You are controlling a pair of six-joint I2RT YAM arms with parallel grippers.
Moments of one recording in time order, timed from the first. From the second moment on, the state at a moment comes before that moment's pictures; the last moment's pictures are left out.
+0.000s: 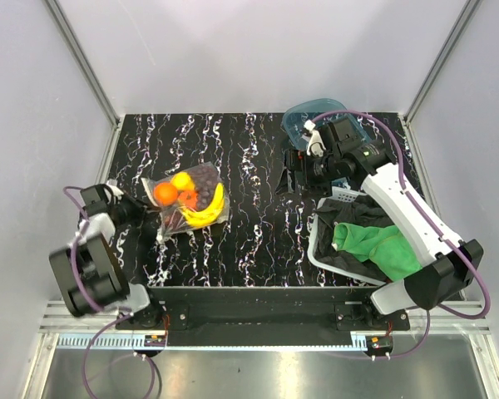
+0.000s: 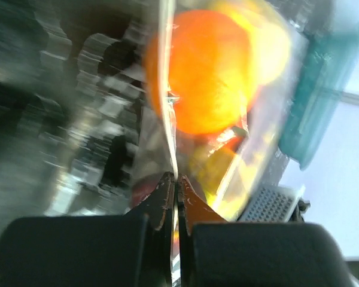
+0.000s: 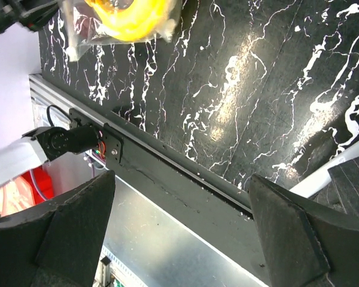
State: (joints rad) left arm 0.47 1.42 0.66 -0.22 0.73 -0.60; right arm 0.48 1.46 1.54 -1.01 -0.42 0.46
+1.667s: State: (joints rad) left arm -0.52 1.00 1.04 -0.73 0.08 -1.61; right arm 0.96 1.29 0.96 0.02 -0.24 0.22
